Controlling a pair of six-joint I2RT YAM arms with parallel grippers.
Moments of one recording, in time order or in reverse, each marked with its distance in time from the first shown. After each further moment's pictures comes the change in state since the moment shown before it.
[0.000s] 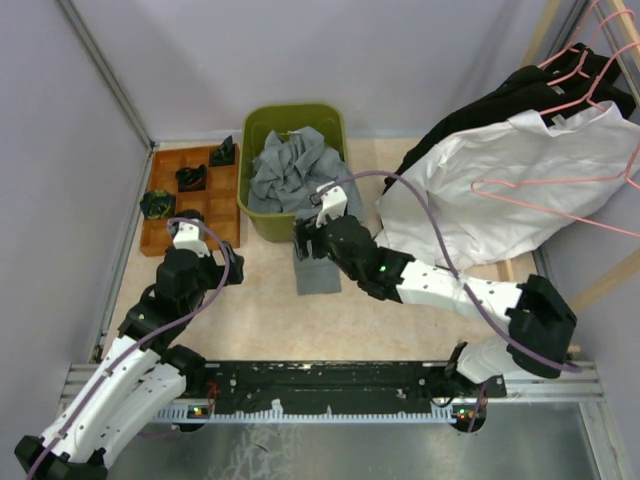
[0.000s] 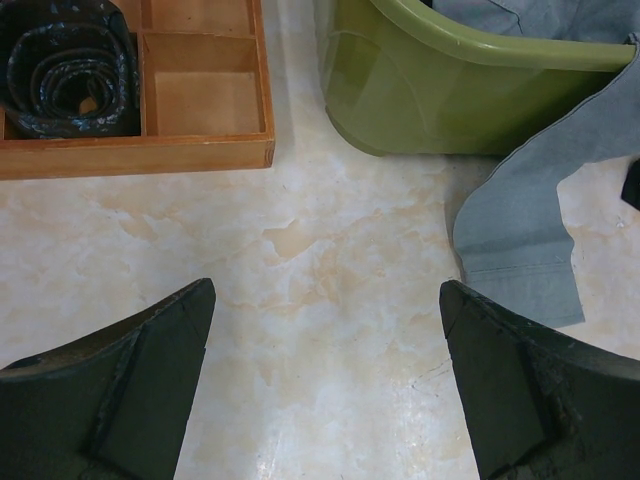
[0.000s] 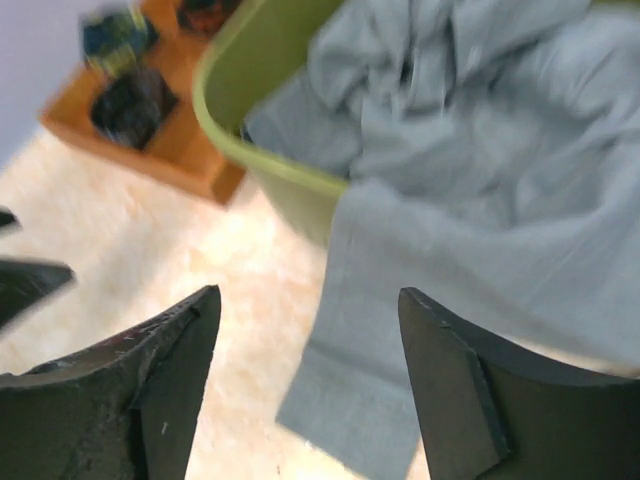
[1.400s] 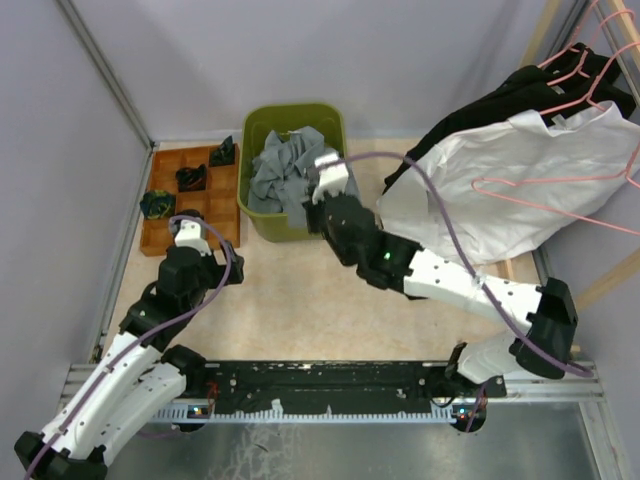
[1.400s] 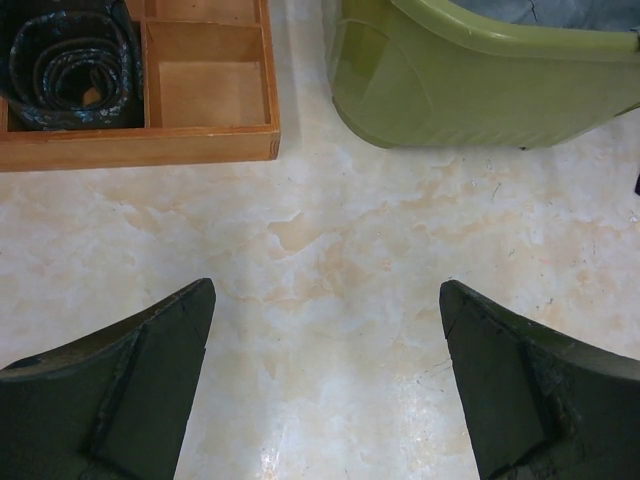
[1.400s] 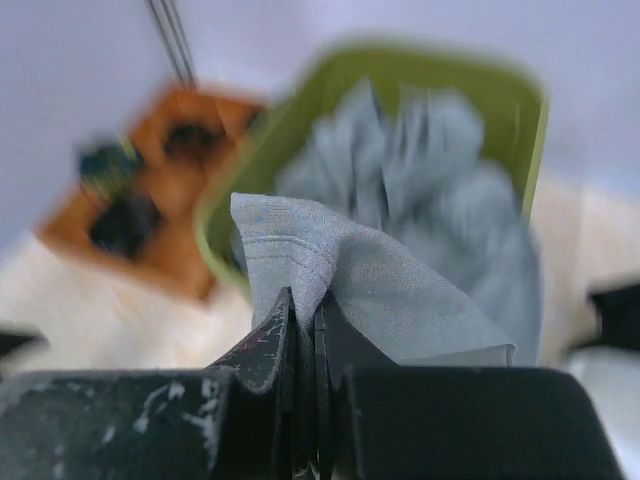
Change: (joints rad) left arm 0.000 0.022 0.011 -0.019 -0.006 -0.001; right arm 0.048 0.016 0.129 -0.171 0.192 -0.055
